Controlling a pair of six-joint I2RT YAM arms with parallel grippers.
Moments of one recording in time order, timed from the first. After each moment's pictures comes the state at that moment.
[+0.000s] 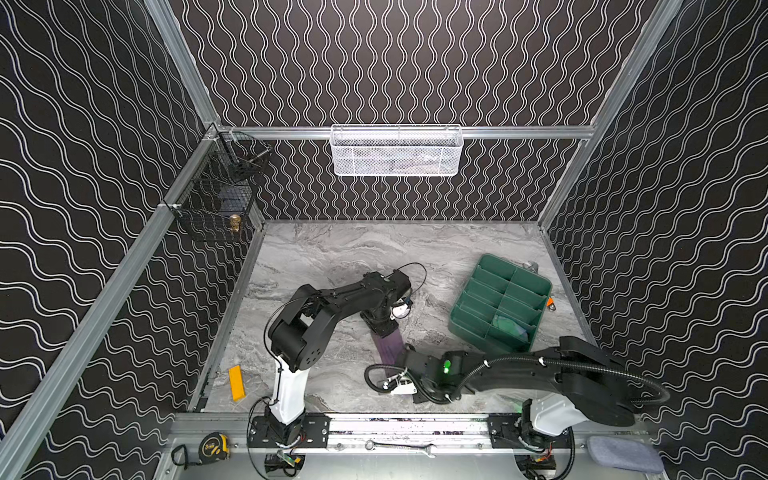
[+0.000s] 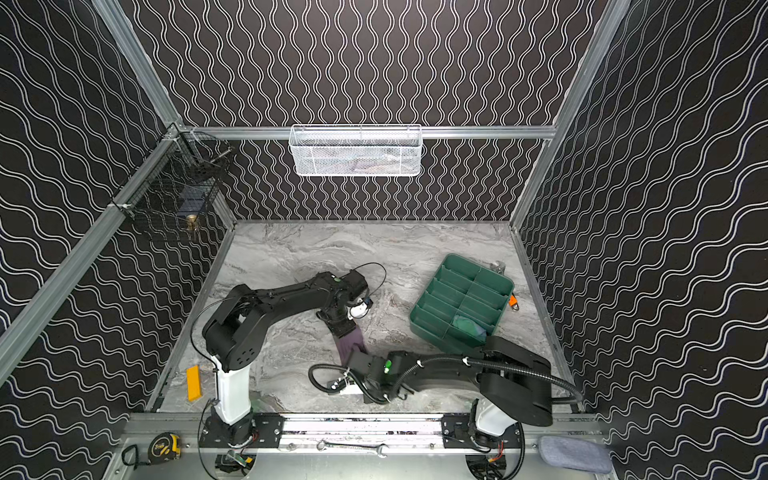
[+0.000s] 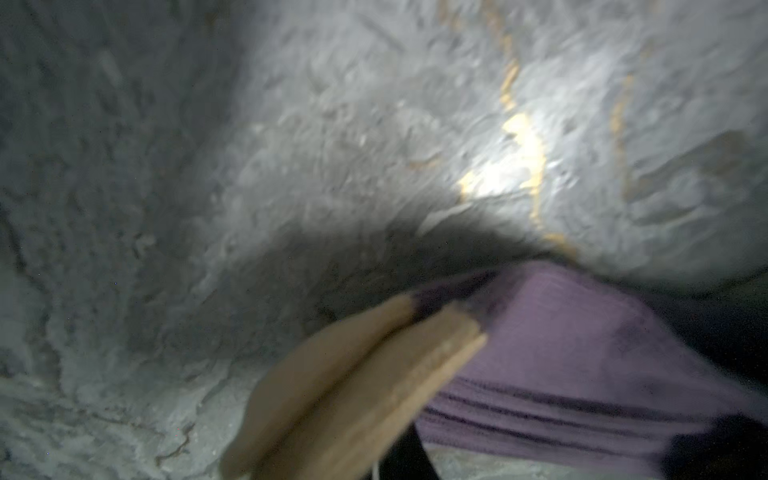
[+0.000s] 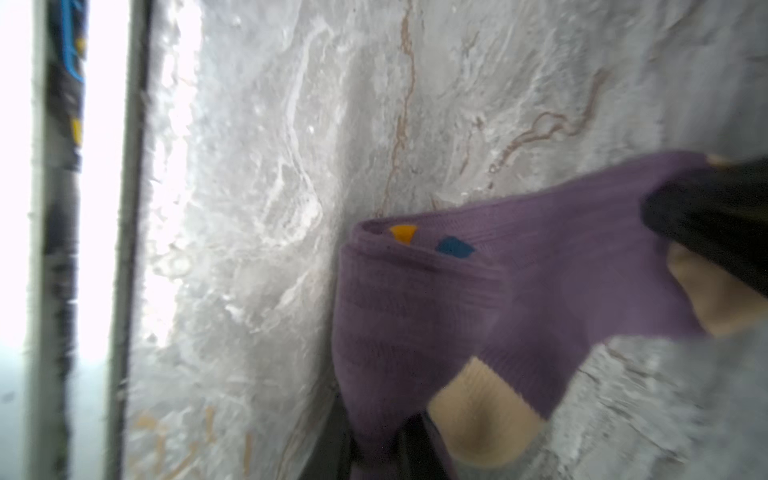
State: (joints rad) left arm -0.74 2.01 1.35 -0.94 -0.02 0.22; right arm 1.26 1.58 0.84 -0.47 0.08 -0.56
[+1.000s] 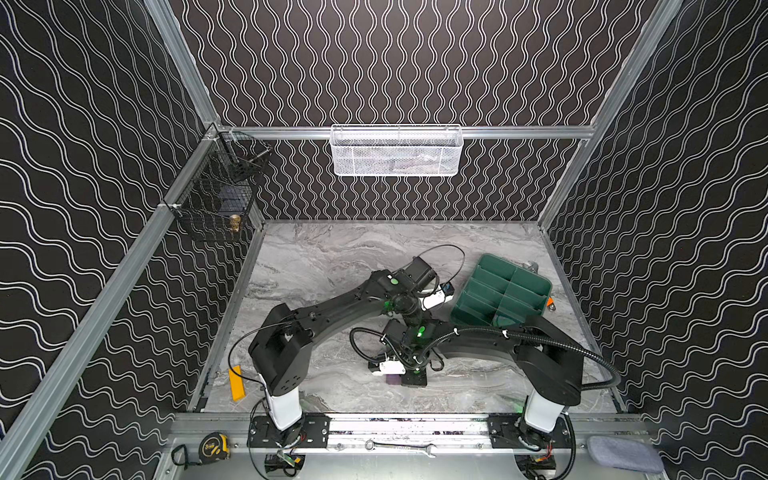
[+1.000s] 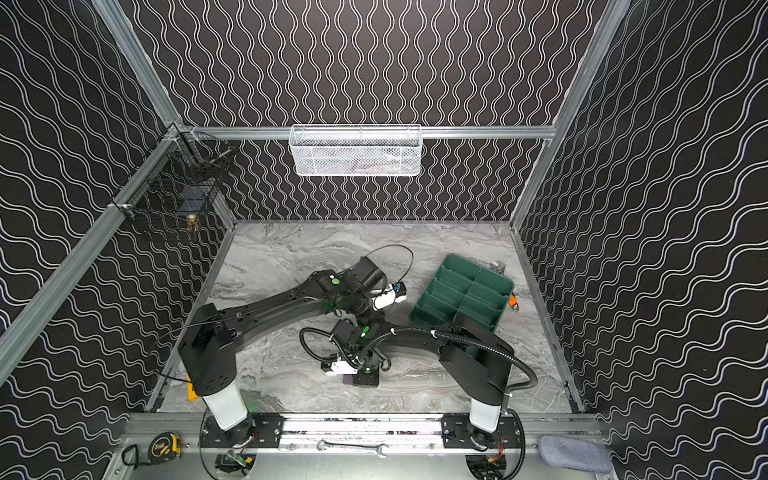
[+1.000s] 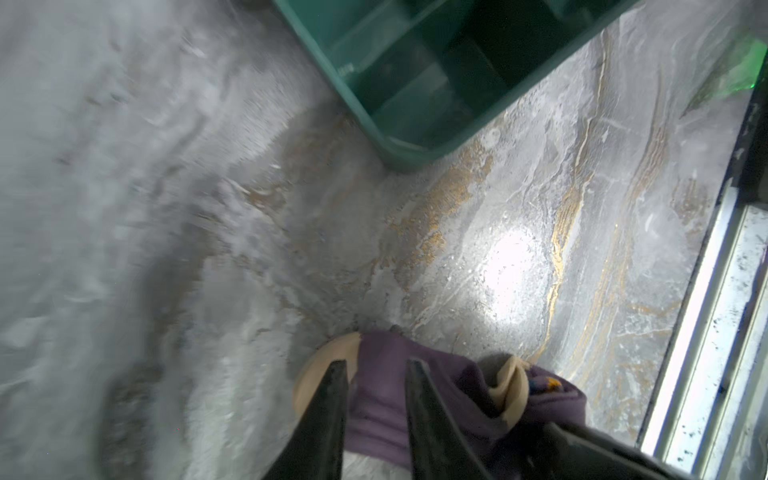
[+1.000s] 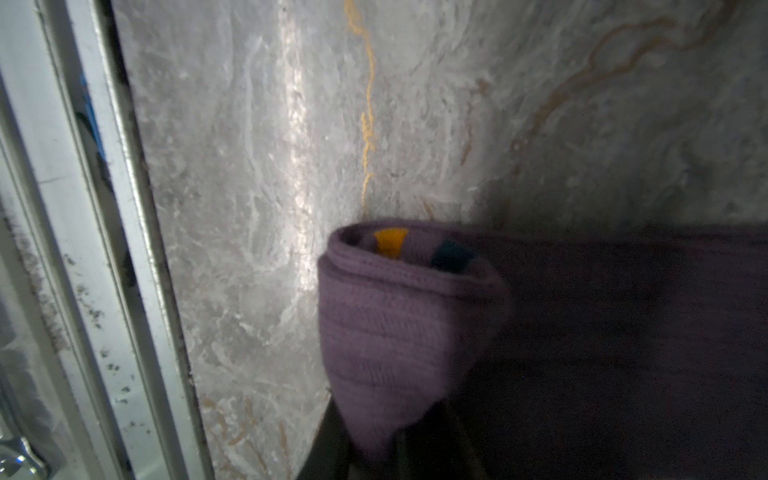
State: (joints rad) left arm -0.88 1.76 1.48 -0.78 0.10 0.33; right arm 1.11 1.81 1.10 -0.77 -0.14 -0.45
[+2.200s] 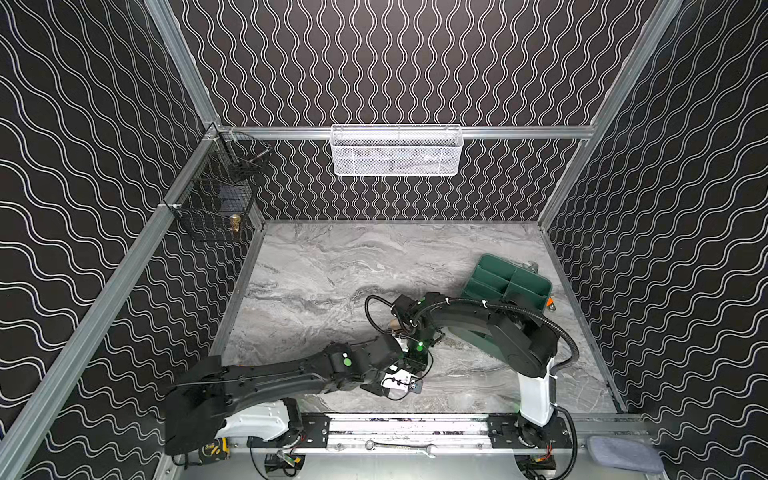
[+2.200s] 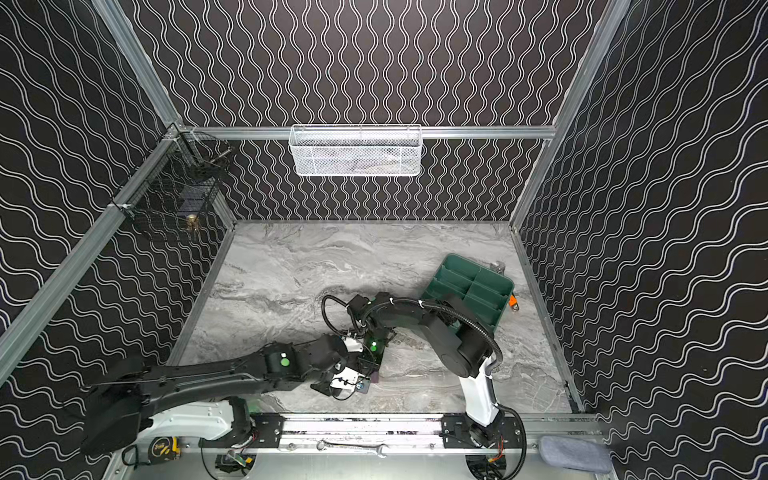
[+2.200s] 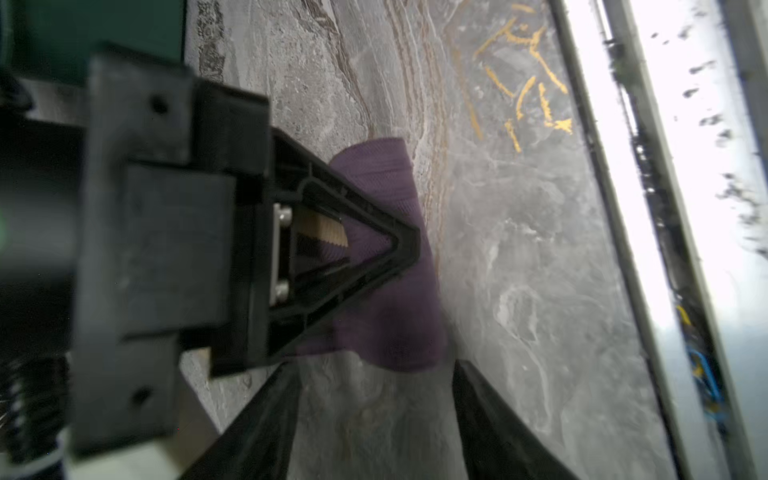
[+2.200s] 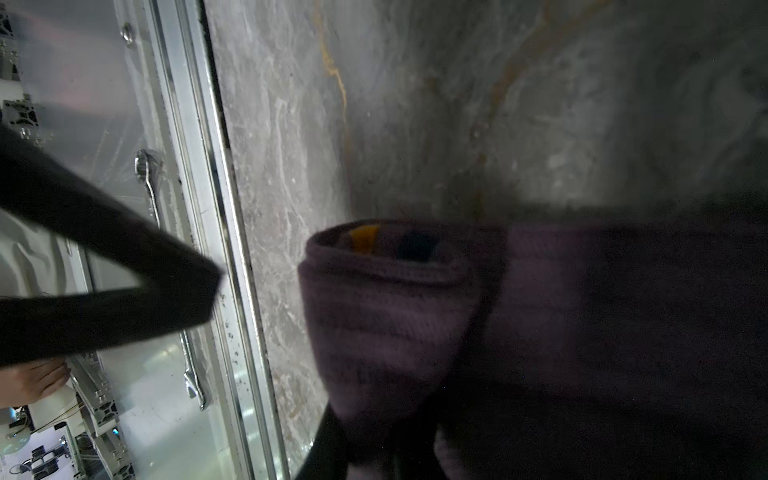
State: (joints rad) left arm -1.16 1.26 0.67 -0.43 -0.11 0.81; right arm 0.88 2.02 1.24 -0.92 -0.59 -0.54
